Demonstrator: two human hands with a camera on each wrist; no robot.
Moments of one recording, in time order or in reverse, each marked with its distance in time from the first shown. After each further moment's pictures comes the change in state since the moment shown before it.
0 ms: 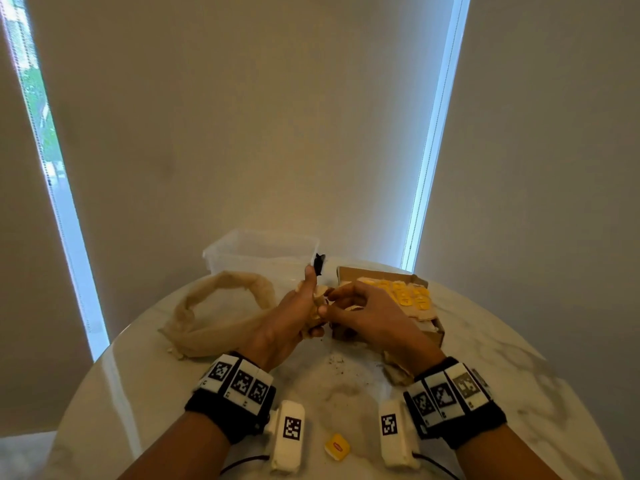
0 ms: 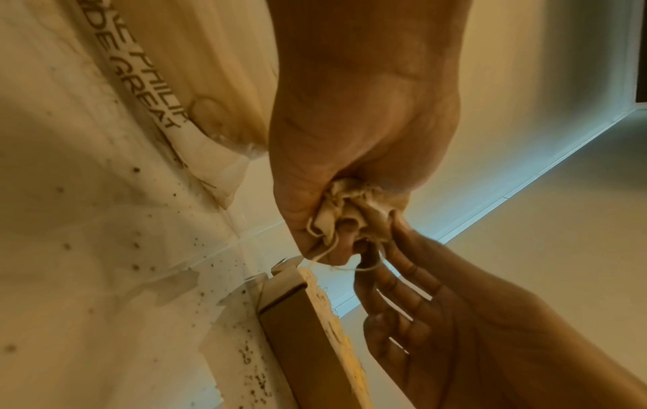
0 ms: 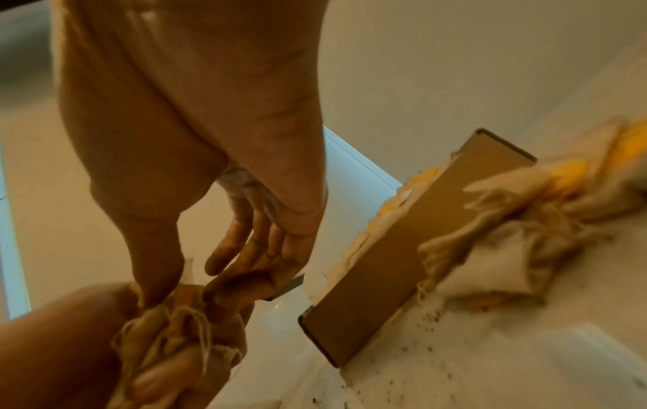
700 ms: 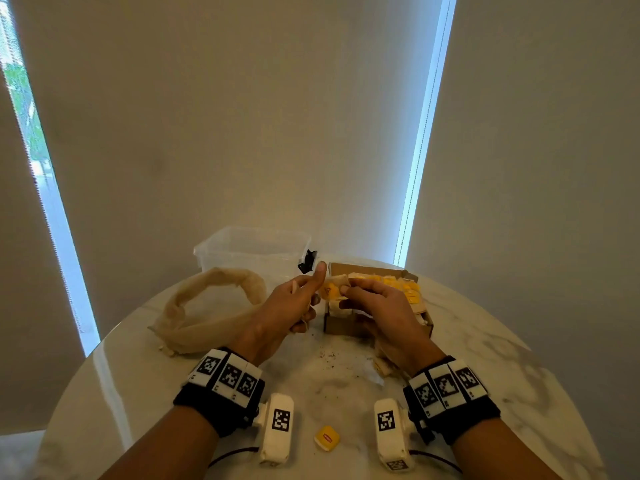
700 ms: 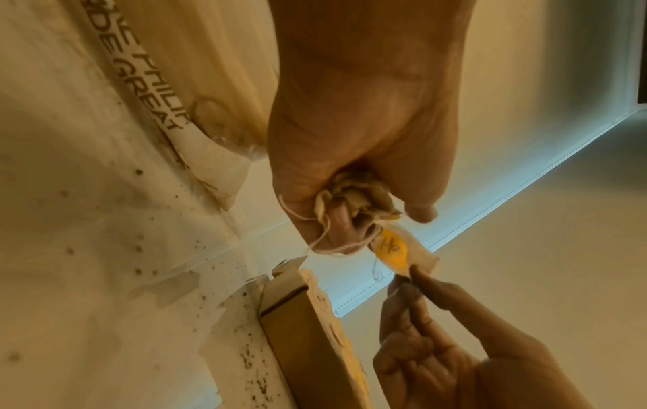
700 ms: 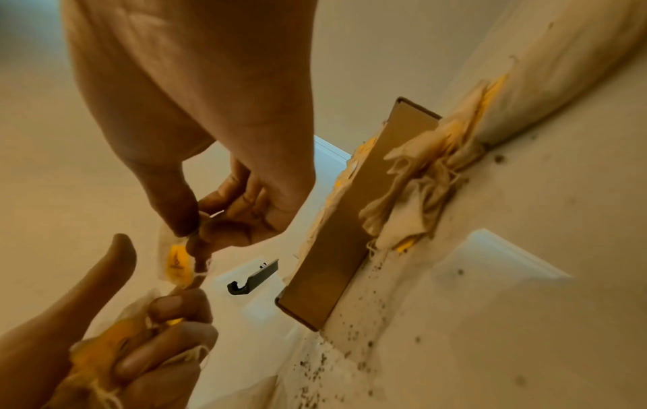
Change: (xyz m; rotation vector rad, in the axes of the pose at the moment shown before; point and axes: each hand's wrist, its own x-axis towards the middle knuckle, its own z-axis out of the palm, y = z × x) left_hand -0.001 0.001 -0.002 0.076 -0.009 0.104; right_hand -0.006 0.019 -0.011 0.454 0.217 0.076
